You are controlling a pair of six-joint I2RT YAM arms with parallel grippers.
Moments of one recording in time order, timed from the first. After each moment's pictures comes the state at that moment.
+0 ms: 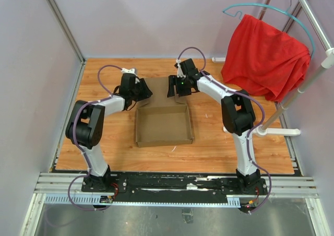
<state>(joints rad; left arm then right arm) -0.27 1.81 1.03 0.18 0.10 -0.56 0.50 2.20 1.78 -0.49 -0.28 0.33</state>
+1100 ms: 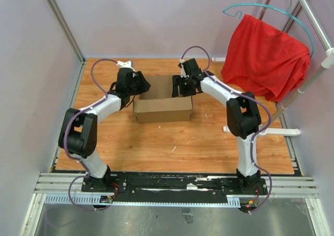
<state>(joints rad) -0.28 1.72 1.06 0.13 0.02 -0.55 0.49 2.14 1.72 -0.51 -0.19 0.31</state>
